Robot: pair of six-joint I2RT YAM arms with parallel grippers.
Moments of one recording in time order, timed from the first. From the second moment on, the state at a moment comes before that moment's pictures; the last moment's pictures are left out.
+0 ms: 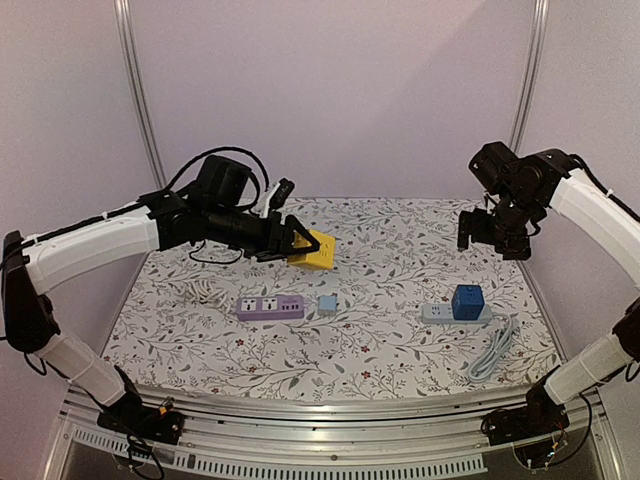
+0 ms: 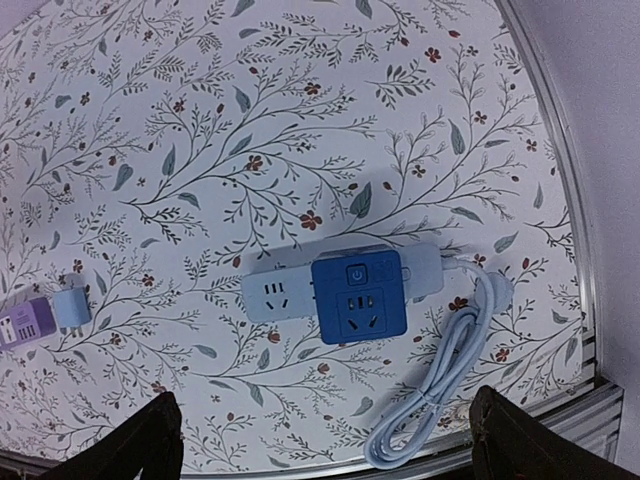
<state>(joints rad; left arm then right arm) -0.75 1.45 1.23 -0.36 0.42 -0.57 0.49 1.42 1.53 -1.31 0.20 0.73</state>
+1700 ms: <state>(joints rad) -0.76 1.62 1.44 -0.83 0.37 -0.74 0.50 1.69 1.31 -1.18 0.07 0.56</state>
